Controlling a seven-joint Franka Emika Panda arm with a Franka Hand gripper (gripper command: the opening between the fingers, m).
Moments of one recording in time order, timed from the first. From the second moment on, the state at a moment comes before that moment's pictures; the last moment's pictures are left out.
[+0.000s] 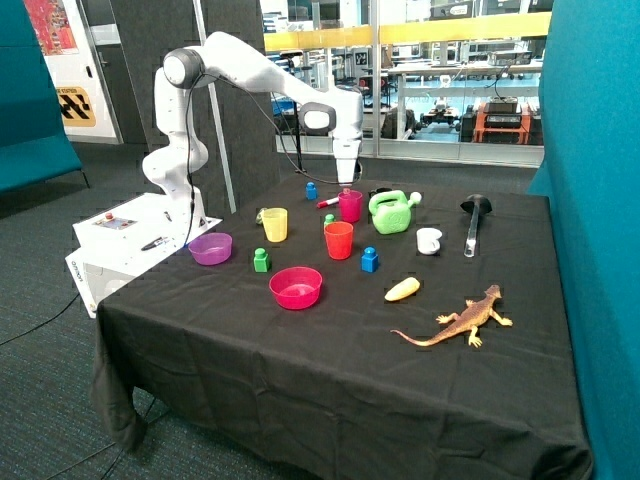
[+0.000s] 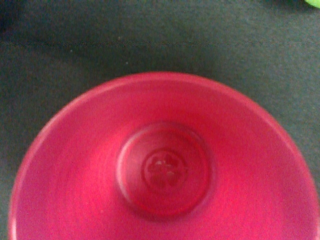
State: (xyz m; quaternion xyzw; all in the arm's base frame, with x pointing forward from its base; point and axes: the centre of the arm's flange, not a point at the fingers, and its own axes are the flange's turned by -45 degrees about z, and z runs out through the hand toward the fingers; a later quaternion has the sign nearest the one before) arm 0.593 0.094 0.380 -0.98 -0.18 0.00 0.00
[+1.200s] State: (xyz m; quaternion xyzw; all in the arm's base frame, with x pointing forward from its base) arm 0.595 0.097 0.353 -0.98 -0.20 0.00 0.00
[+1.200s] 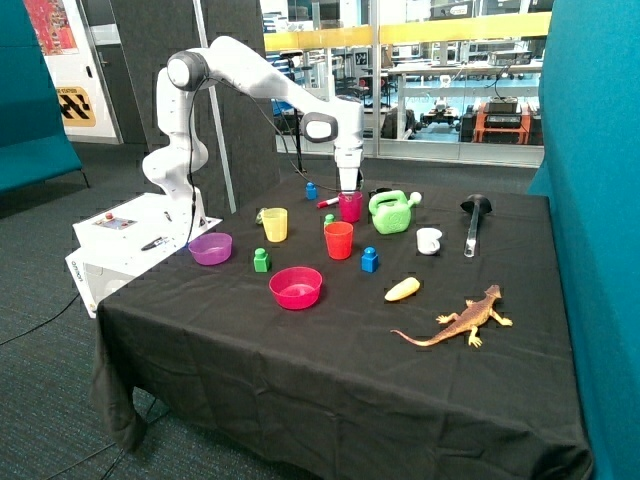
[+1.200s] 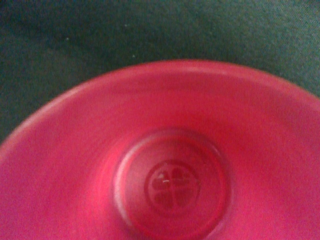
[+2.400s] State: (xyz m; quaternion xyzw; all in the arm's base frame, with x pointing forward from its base) arm 0.599 0.091 0.329 -0.98 -0.18 0.00 0.00
